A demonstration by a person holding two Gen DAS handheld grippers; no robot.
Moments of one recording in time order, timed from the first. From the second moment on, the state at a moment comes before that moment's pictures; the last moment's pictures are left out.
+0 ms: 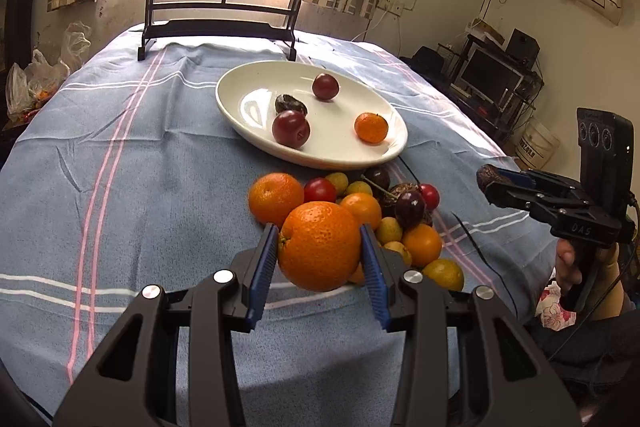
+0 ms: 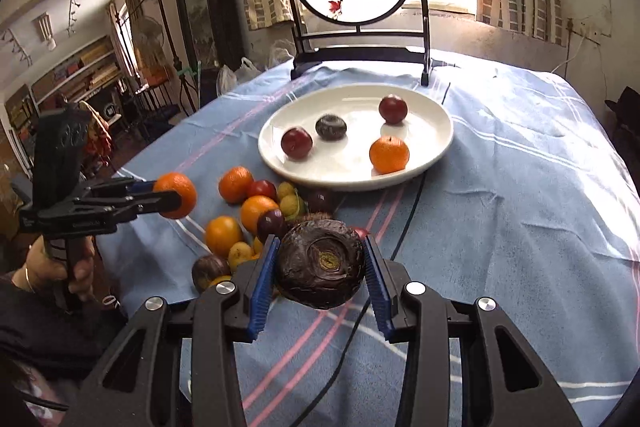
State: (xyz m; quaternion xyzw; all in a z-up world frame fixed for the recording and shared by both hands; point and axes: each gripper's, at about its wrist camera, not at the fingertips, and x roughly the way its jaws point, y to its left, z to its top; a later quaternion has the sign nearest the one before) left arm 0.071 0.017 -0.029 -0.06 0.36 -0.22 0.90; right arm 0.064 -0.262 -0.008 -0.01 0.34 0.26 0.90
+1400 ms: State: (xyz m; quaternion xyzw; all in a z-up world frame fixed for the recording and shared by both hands) left arm 0.151 0.004 -0.059 0.05 0.43 -0.14 0.89; right arm 0.068 -0.287 -0.041 0.07 0.29 0.18 0.94
